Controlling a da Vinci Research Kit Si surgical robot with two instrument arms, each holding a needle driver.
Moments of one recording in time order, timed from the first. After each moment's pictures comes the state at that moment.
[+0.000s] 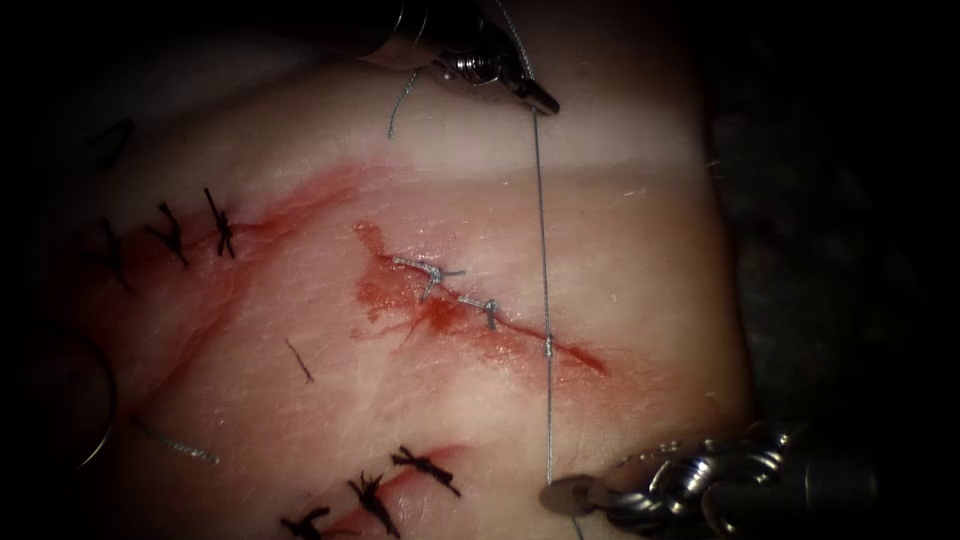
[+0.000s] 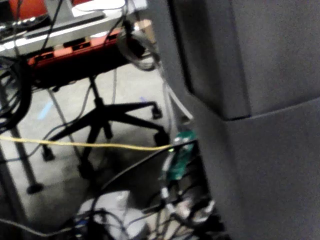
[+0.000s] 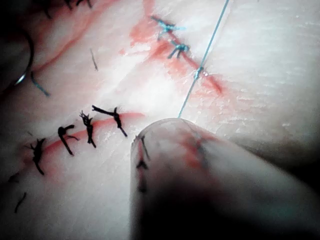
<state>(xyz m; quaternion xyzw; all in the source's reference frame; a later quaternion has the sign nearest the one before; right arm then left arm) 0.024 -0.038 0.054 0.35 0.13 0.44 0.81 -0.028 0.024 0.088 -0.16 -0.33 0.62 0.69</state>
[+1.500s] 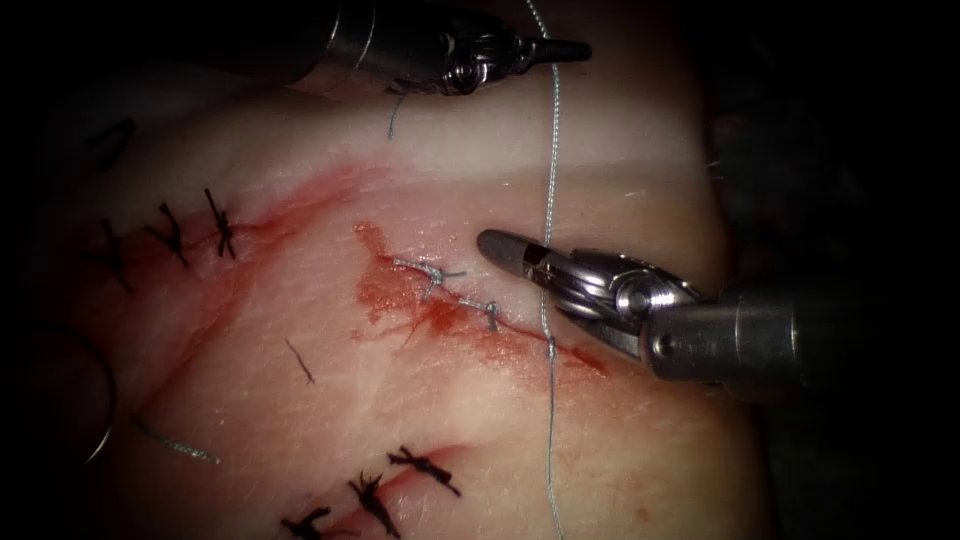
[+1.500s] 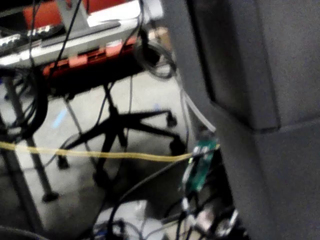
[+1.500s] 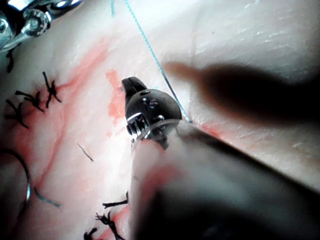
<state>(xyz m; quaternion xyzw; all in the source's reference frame) 0.029 -0.020 0.062 0.20 0.35 0.74 0.54 -0.028 0.020 0.072 -0.49 -0.31 0.51 0.63</state>
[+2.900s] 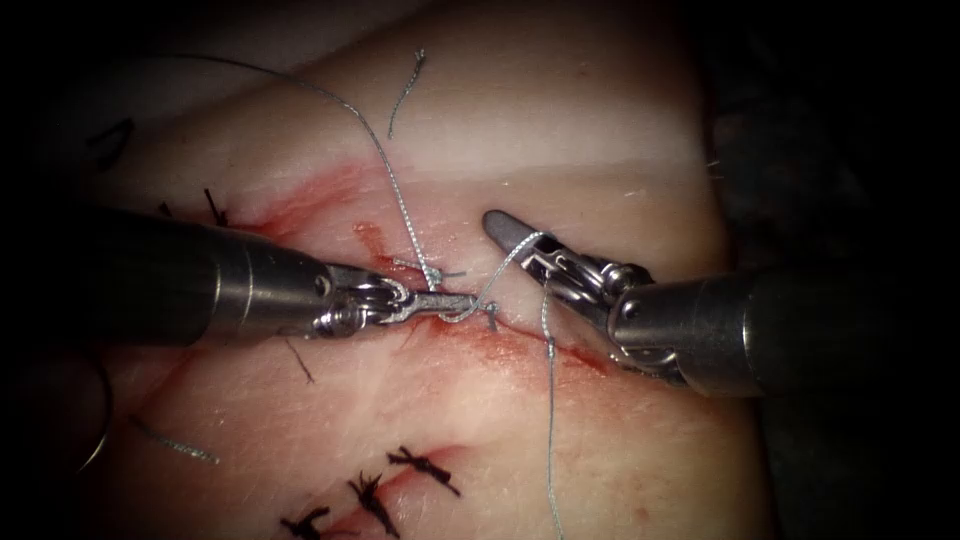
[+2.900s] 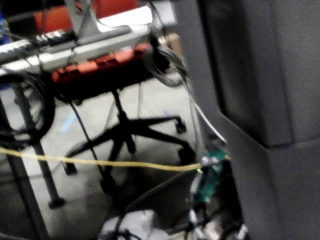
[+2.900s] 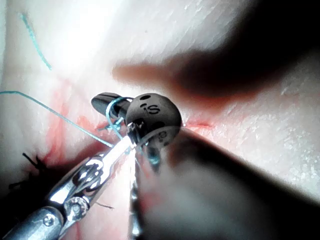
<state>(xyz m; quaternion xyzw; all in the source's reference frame) 0.028 -0.022 0.065 0.32 0.46 0.76 0.32 -0.022 -0.001 0.077 -0.31 -0.47 0.46 0.69</state>
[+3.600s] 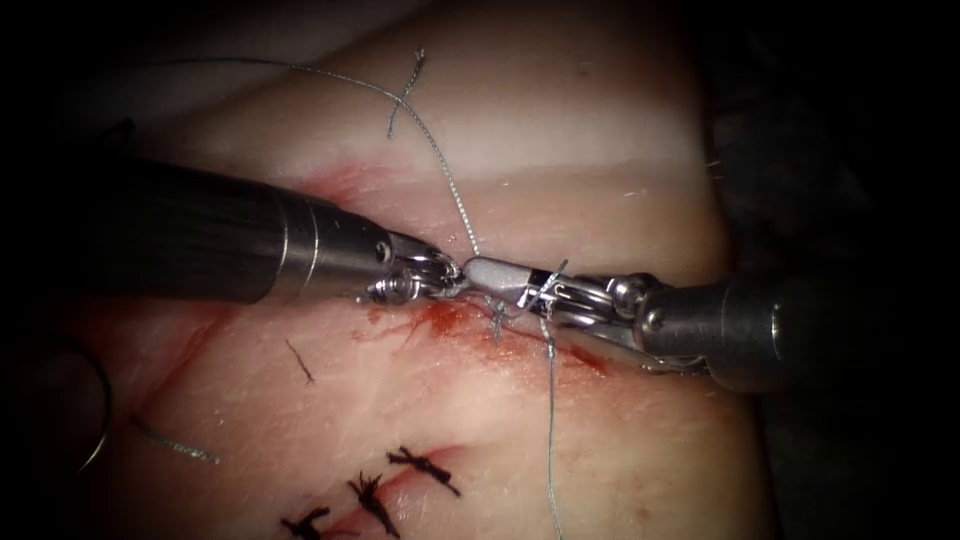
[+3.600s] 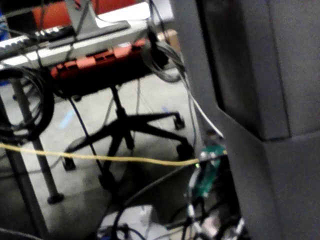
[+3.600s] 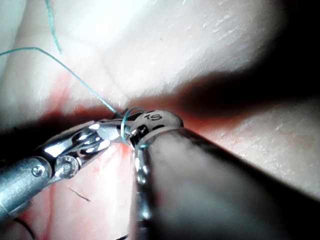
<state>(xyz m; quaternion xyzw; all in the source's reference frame) 0.027 -0.023 0.065 0.44 0.43 0.68 0.40 -0.025 0.003 0.078 -0.29 -0.46 0.51 0.66</state>
